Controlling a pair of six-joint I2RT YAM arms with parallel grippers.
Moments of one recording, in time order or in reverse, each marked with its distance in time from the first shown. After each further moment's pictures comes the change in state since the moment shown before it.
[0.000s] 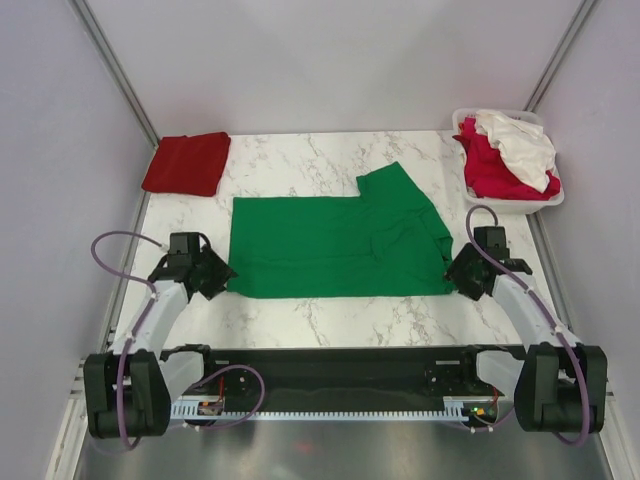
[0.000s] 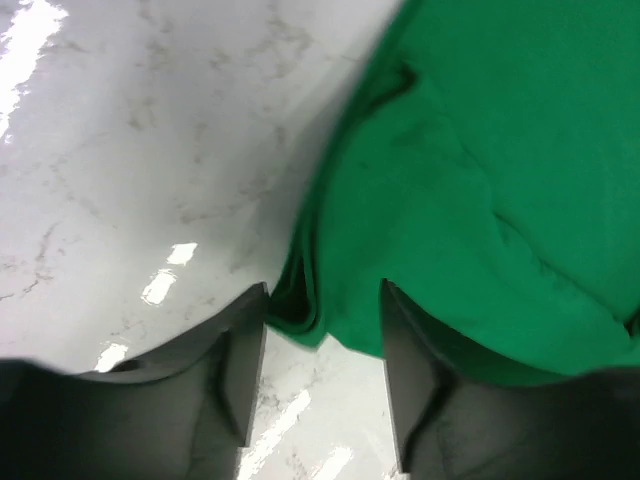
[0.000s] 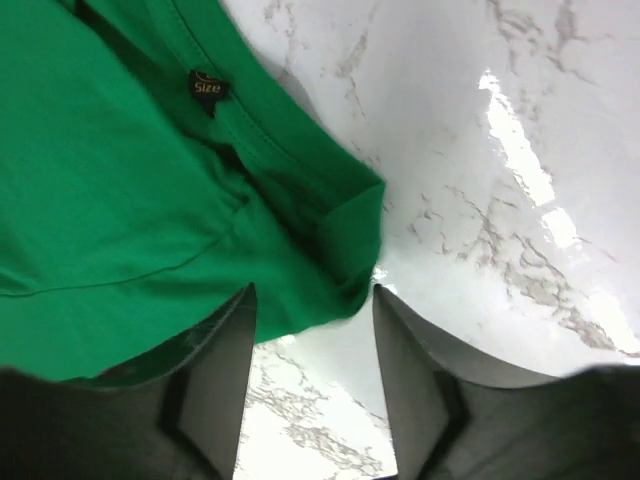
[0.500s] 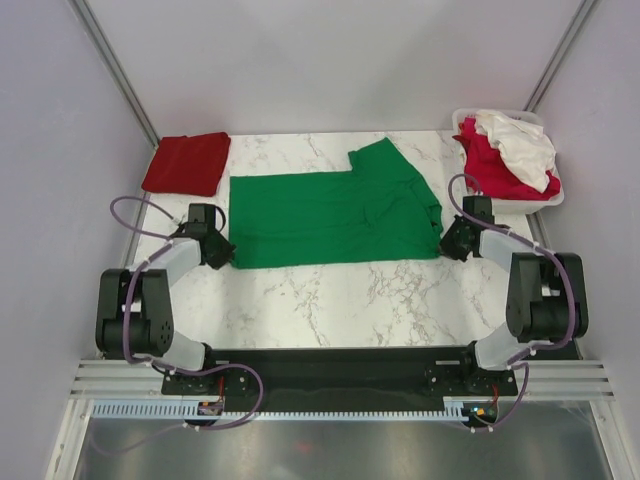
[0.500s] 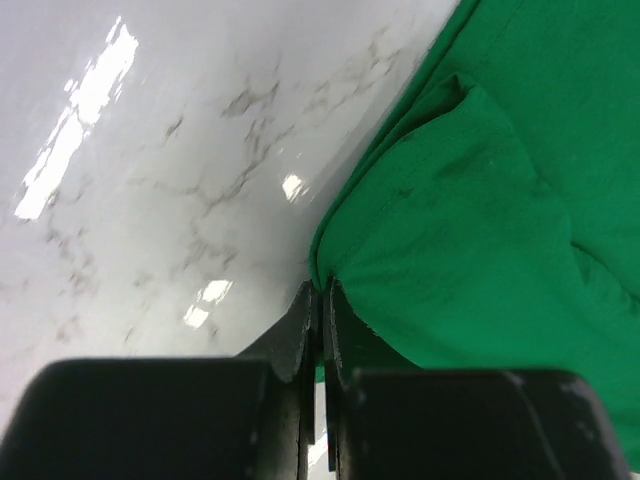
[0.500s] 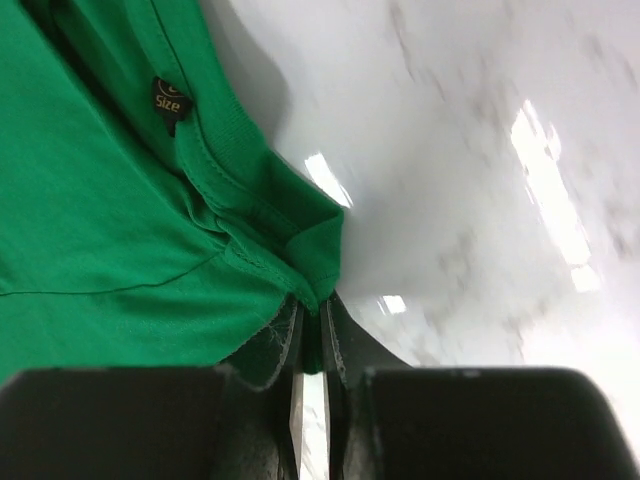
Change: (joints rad) left arm -0.067 0.407 0.222 0.174 -0.121 -0.008; right arm 0.004 0.468 0.233 0.313 -0.078 -0.053
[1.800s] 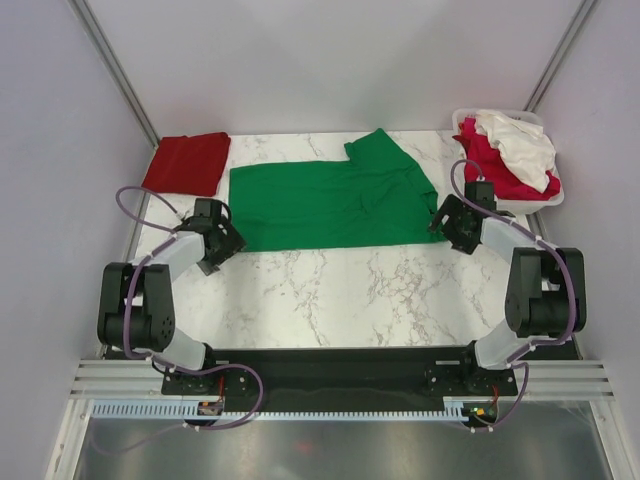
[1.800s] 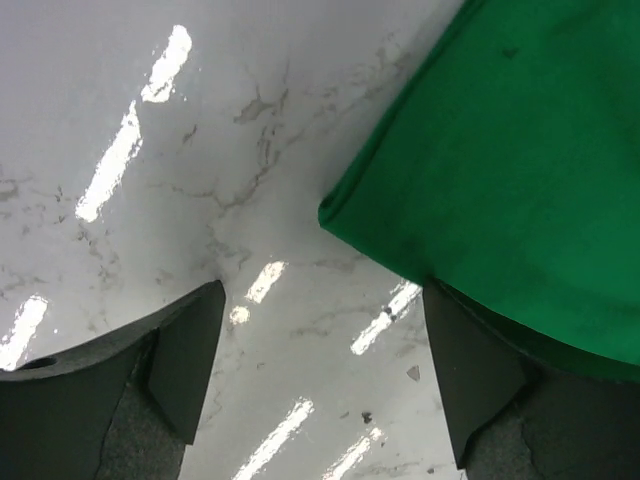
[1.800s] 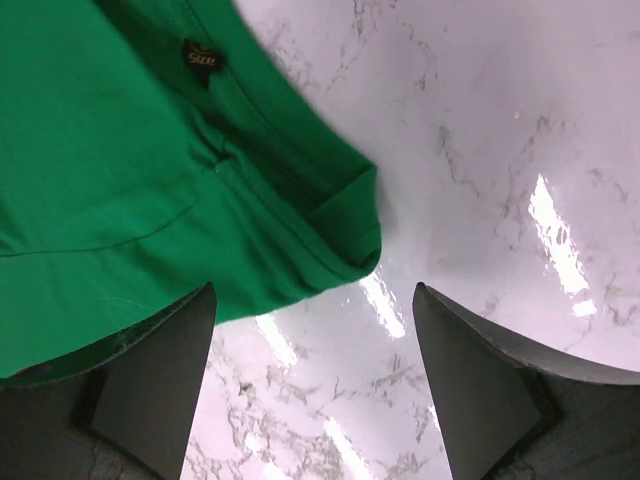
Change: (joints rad) left arm -0.049 0.004 0.051 -0.103 -0.082 0.038; right arm 0.008 -0.002 0.109 -0.078 0.018 -0.024
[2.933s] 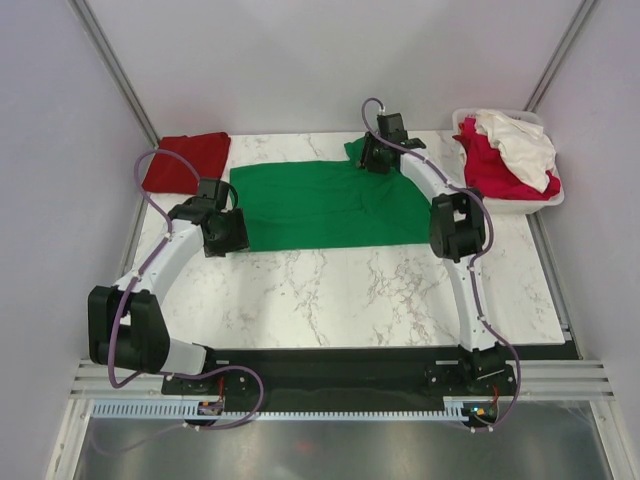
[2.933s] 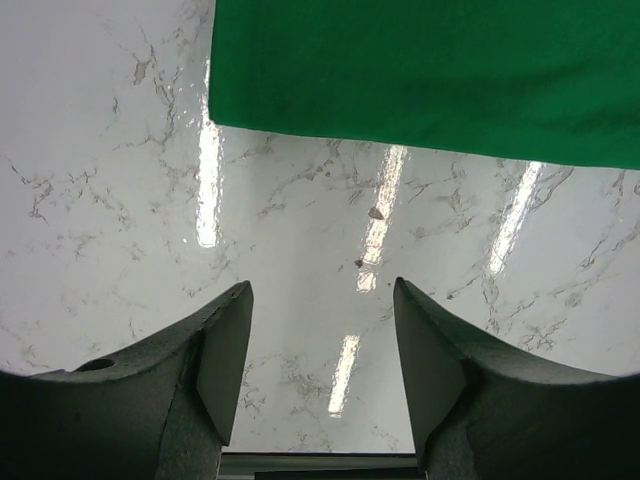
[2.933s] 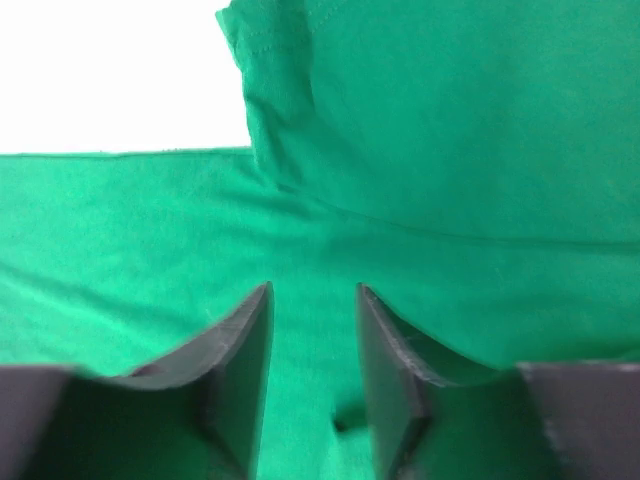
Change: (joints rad) left arm -0.098 -0.110 0.225 -0.348 0.099 0.374; right arm 0.310 0.953 1.361 -0.194 -0.062 -0.117
